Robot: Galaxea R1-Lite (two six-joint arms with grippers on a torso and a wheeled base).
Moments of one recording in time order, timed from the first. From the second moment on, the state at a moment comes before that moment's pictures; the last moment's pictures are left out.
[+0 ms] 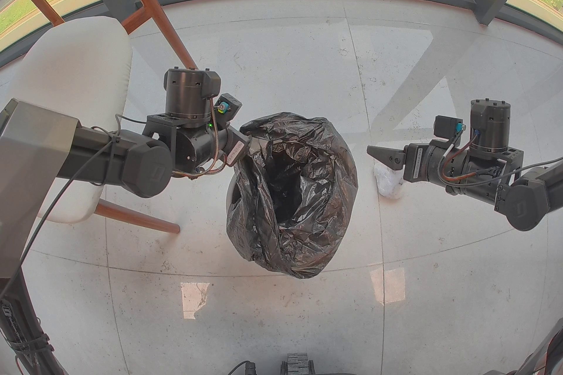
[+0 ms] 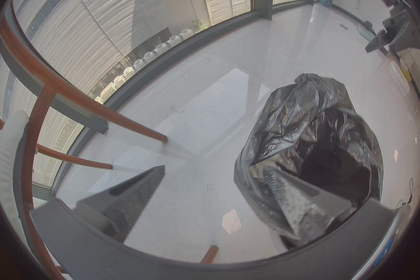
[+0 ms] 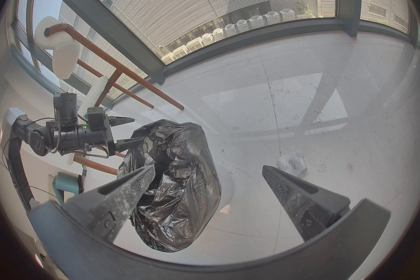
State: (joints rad) left arm -0.47 2.06 -1.41 -0.36 0.29 0.50; right arm 0.38 1.81 -0.89 -0.62 0.13 0.22
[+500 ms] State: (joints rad) left arm -0.37 2.02 -1.37 -0.48 0.26 0.65; right arm 0.38 1.76 -0.82 -0.62 0.13 0.22
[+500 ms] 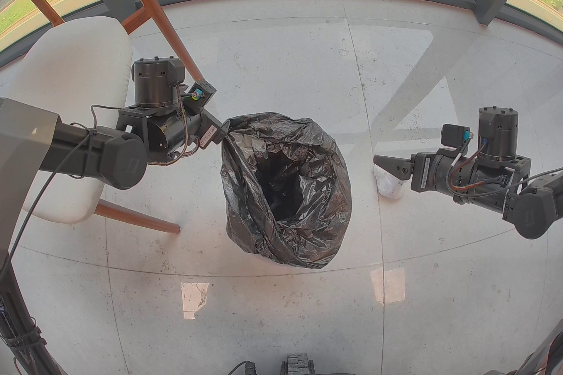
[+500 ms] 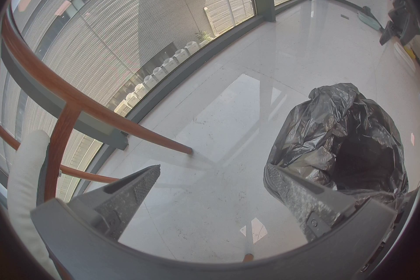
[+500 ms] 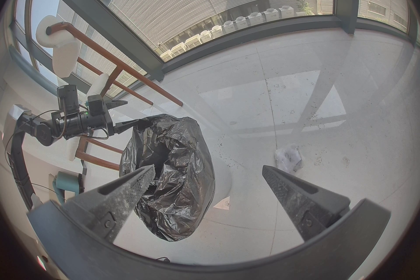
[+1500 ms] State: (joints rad) left arm -0.57 1.94 -1.33 -0.12 0.38 0.02; right arm 0.38 1.75 -0.79 -0.62 0.13 0.22
